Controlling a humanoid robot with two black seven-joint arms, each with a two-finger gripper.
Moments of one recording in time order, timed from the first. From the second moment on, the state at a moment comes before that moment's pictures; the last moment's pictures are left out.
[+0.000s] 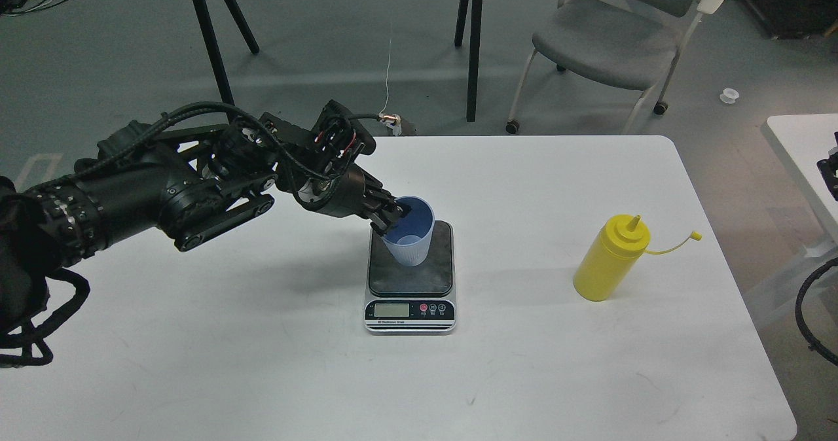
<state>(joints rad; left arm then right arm) -1.19 0.24 -0.04 -0.85 1.92 -0.39 -0.49 0.52 -0.62 1.03 0.48 0.26 0.49 0.24</state>
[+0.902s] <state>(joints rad) -1.25 0.26 0.00 -0.83 1.64 -0.36 -0.49 0.50 -0.64 1.03 0.48 0.26 0.49 0.24</state>
